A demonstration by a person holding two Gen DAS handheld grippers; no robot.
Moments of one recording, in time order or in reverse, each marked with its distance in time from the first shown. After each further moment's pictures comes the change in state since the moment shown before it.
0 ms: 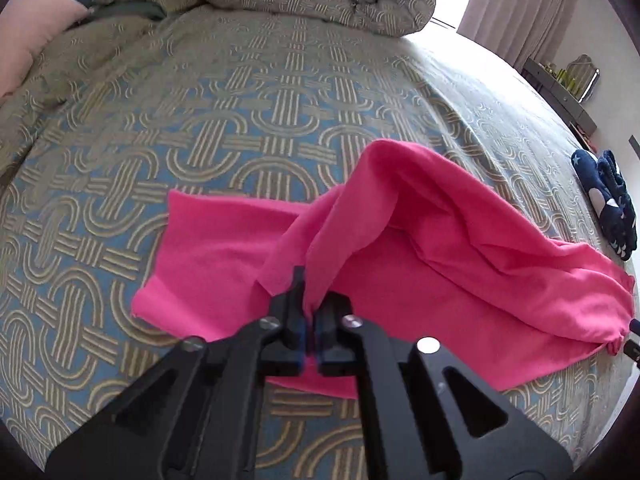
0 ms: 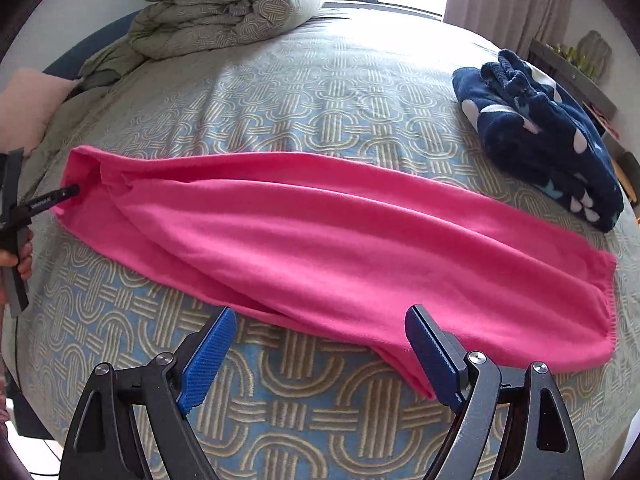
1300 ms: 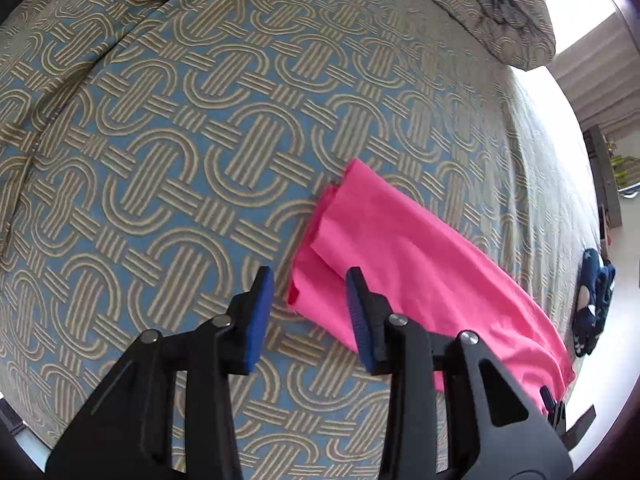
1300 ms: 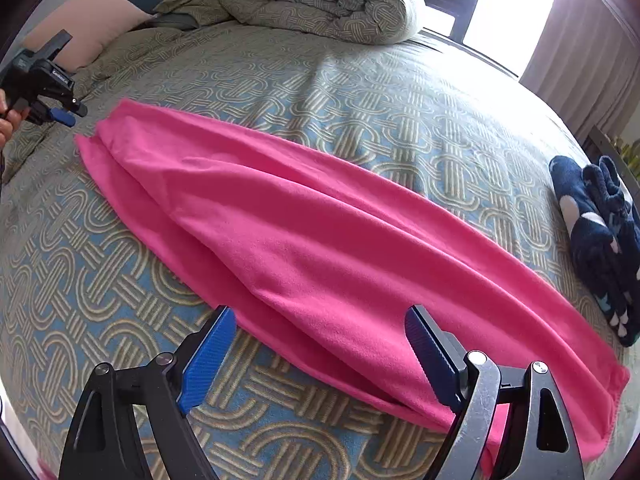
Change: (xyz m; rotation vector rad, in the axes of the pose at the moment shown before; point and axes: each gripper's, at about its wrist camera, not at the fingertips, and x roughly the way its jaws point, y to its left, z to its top) left arm -0.035 0.094 0.035 -0.341 0.252 0.008; right arm 0.050 0.101 0.027 -0.329 -0.035 0.013
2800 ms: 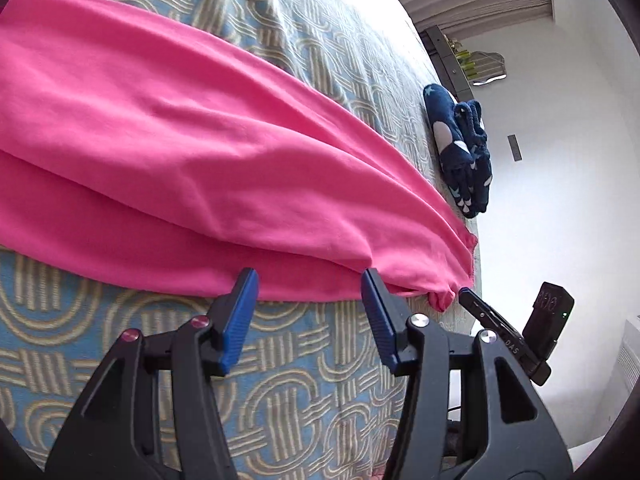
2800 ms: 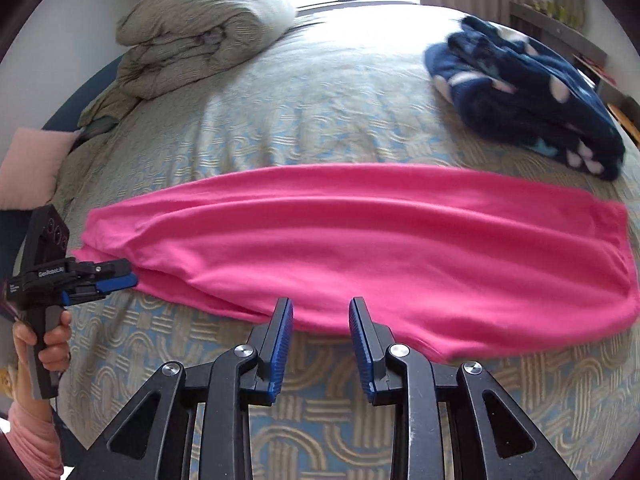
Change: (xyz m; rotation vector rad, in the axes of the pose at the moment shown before) left arm 0.074 -0.194 -0.166 0.297 0.241 -0.578; right arm -0.065 -0.134 -0.081 0.521 0.018 0.067
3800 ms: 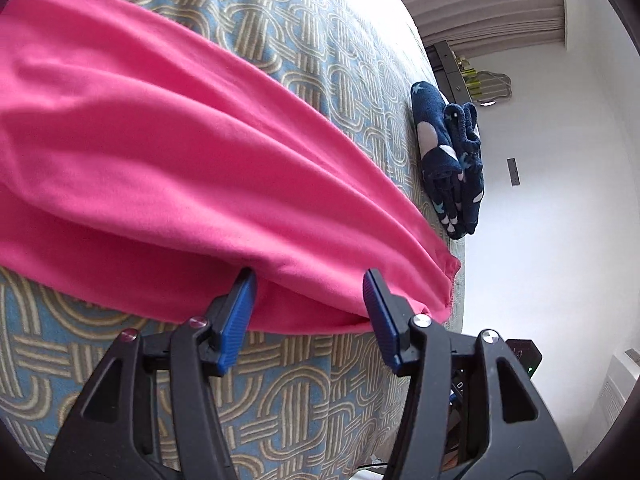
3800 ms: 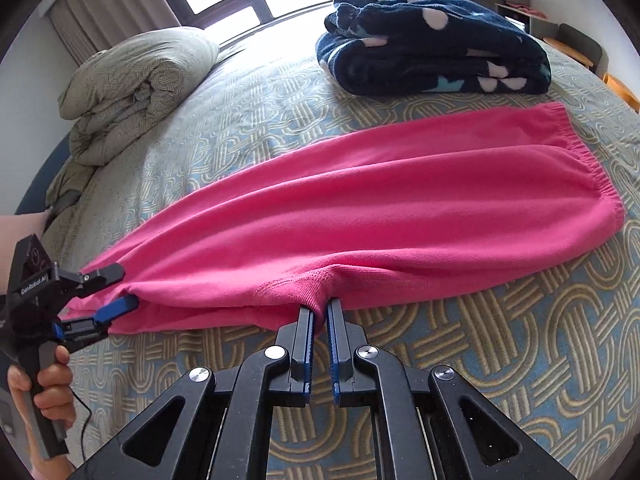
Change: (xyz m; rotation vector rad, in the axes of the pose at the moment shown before) left arm 0.057 -0.063 -0.004 -0.117 -0.035 -0.014; right arm -0.005 -0.065 -0.028 0.250 -0.081 -0.008
